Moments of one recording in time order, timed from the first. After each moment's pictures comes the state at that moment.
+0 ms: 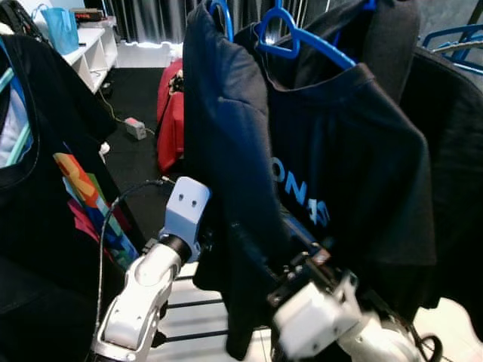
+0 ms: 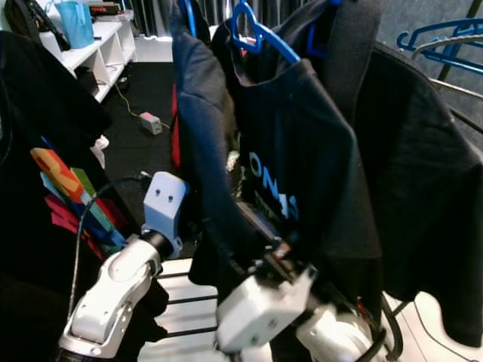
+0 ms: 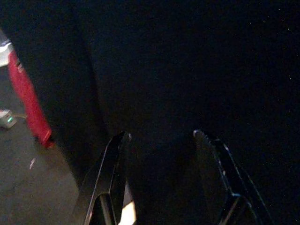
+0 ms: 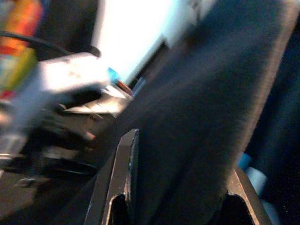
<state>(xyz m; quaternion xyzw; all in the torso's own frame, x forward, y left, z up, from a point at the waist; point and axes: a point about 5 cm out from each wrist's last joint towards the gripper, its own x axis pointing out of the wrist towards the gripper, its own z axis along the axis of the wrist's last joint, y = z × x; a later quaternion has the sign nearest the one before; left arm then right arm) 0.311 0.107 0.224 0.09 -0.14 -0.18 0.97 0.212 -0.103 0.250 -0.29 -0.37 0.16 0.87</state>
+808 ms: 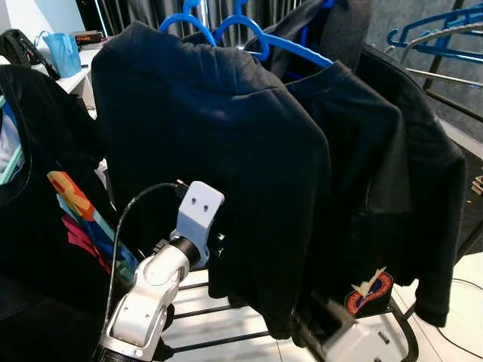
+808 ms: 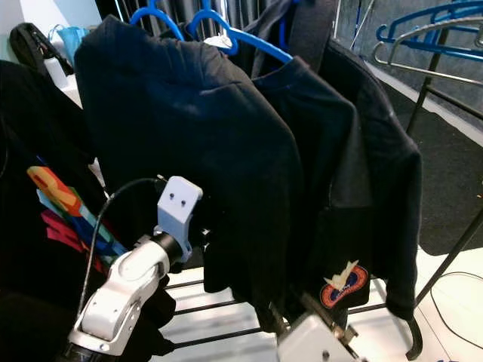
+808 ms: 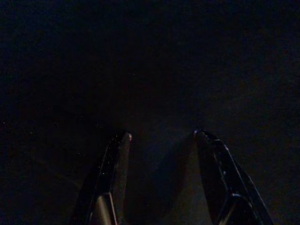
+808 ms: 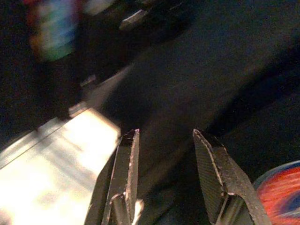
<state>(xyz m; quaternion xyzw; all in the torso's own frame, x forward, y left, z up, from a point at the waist) 0.316 0.096 0.216 0.10 -0.13 -0.23 0.96 0.143 -0.151 0.173 -0.27 -0.02 0.31 0.91</state>
